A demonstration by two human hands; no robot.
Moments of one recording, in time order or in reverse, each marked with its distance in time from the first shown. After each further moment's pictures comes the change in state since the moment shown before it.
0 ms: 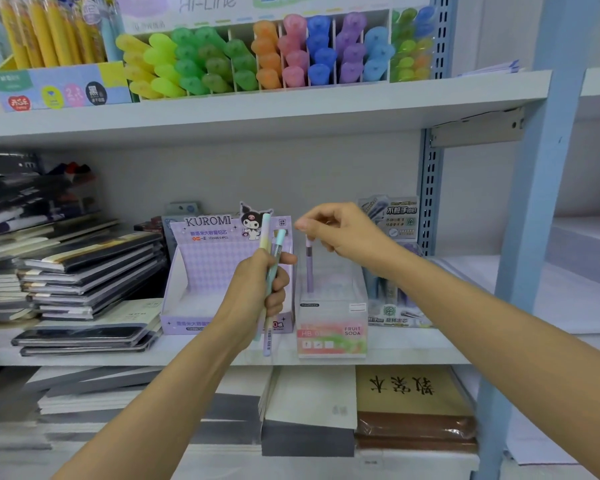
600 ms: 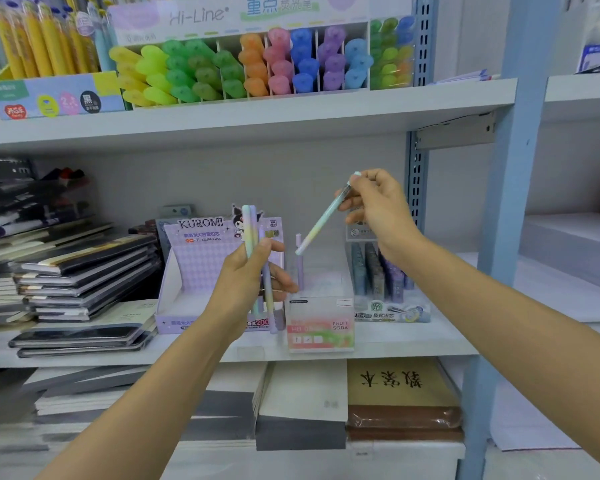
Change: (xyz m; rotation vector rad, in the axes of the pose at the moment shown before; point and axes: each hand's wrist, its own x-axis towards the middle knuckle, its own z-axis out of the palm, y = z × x) left_hand -0.008 0.008 0.002 0.089 -0.001 0.154; right_hand -0.010 -0.013 -0.038 0.485 0.436 0.092
